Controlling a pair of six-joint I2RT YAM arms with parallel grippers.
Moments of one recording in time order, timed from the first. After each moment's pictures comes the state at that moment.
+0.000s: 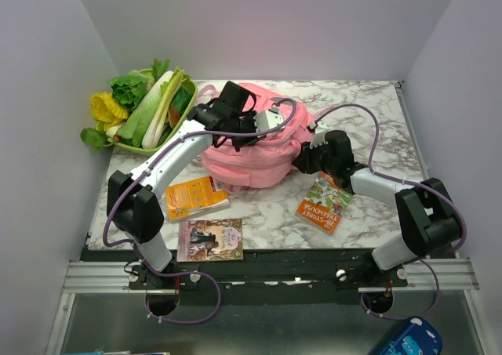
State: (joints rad) left arm -0.57 1.69 1.60 -0.79 0.37 0.74; right arm 0.39 1.52 0.71 0.26 -0.28 0.13
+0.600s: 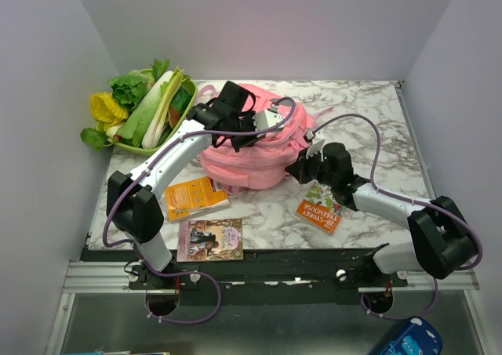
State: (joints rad) left arm -0.56 1.68 1.61 -0.82 0.37 0.72; right arm 0.51 1.38 0.59 0.37 -0.26 0.18
